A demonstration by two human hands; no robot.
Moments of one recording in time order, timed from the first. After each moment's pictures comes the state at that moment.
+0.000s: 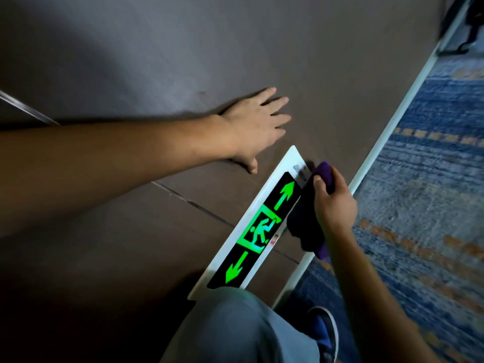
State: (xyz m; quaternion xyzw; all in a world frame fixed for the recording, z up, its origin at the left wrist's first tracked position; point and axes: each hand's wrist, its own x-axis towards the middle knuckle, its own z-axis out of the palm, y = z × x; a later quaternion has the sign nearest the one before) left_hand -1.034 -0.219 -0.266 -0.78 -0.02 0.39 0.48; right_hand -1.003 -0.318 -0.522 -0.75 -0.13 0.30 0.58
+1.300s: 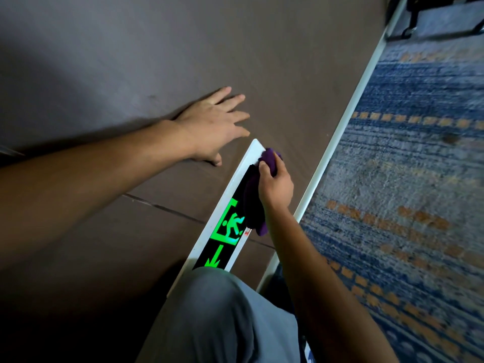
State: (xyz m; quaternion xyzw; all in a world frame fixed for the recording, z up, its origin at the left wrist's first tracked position) left_hand -1.035 -0.221 -0.265 -0.83 -0.04 0.35 0.42; right_hand -1.029 -0.286 -0.491 -0.67 -0.06 0.37 0.64
